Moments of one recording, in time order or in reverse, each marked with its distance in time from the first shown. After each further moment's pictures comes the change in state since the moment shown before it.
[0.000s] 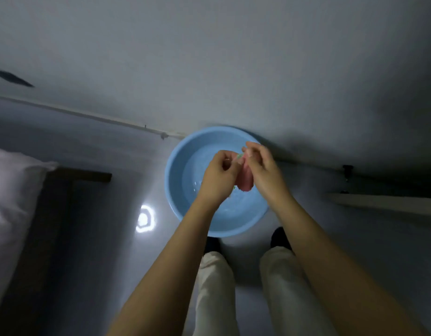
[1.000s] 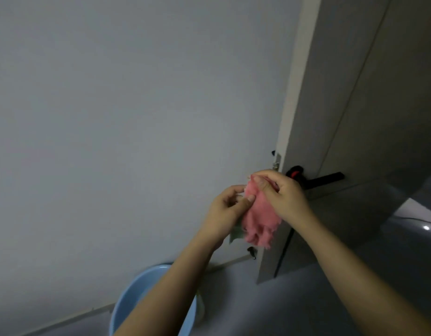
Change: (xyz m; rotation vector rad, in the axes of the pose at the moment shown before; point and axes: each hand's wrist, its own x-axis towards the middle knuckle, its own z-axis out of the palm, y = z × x) left_hand -0.358 0.286 0.232 0.056 -0.685 0.575; right_hand -0.376 -0.217 -0.374 -0.179 0.596 -0.730
